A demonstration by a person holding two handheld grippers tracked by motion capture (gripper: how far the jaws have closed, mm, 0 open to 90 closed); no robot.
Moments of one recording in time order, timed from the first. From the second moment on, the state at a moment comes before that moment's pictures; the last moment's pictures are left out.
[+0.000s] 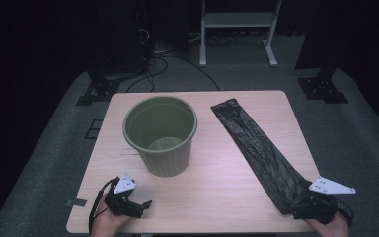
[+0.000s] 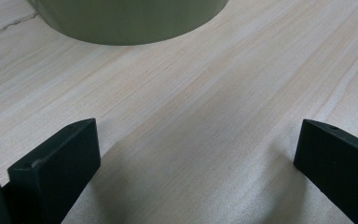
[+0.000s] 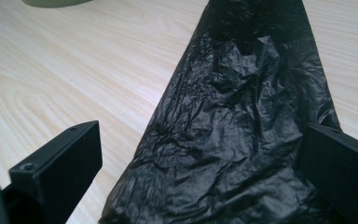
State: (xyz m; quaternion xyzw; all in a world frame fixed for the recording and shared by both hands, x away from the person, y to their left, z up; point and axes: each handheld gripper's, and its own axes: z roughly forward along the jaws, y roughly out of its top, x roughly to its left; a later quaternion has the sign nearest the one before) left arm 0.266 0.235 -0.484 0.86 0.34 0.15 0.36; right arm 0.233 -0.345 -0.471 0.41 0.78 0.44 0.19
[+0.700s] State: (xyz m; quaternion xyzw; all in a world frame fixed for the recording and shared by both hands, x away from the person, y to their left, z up) left arm 0.267 0.239 -0.469 0.84 0.34 0.14 0.39; right arm 0.251 -0.347 -0.469 0.42 0.77 0.43 0.20
